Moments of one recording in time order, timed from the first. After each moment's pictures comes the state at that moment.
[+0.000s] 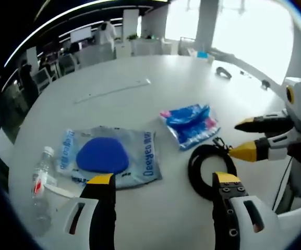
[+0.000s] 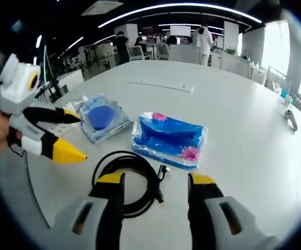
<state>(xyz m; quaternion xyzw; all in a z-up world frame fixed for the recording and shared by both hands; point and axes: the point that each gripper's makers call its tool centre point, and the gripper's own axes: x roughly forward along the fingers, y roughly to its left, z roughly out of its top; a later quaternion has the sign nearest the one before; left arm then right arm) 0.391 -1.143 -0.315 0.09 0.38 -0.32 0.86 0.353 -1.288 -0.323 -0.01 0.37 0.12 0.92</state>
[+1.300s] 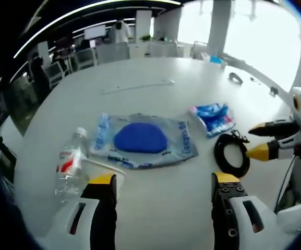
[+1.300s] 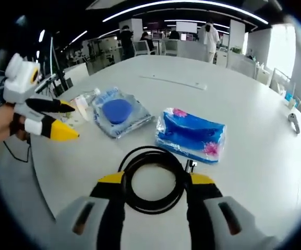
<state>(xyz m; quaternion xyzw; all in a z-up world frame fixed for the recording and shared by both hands) 0.391 -1.063 -0.308 0.07 0.38 -0.28 0.88 0.338 -1.246 -0.323 -0.03 0.39 0.13 0.91</state>
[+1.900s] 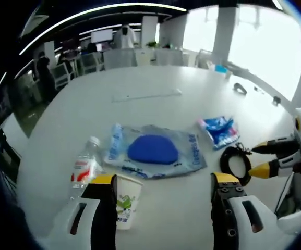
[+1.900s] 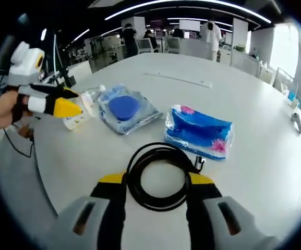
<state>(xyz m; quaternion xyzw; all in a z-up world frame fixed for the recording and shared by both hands) 0.416 -1.043 -0.282 0.06 0.35 -0.26 0.90 0.330 -1.233 -0.326 -0.02 0.40 0.15 0.91</state>
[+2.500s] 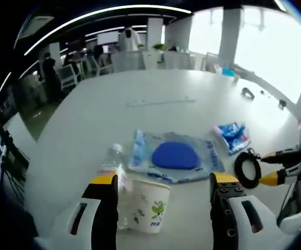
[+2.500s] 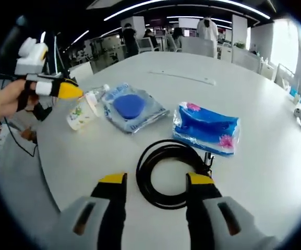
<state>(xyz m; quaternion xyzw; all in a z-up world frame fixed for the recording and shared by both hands) 0.441 -1.002 -0.269 0.05 0.35 -0.24 0.91 0.325 -1.217 -0.327 -0.01 0.40 0.15 0.90</state>
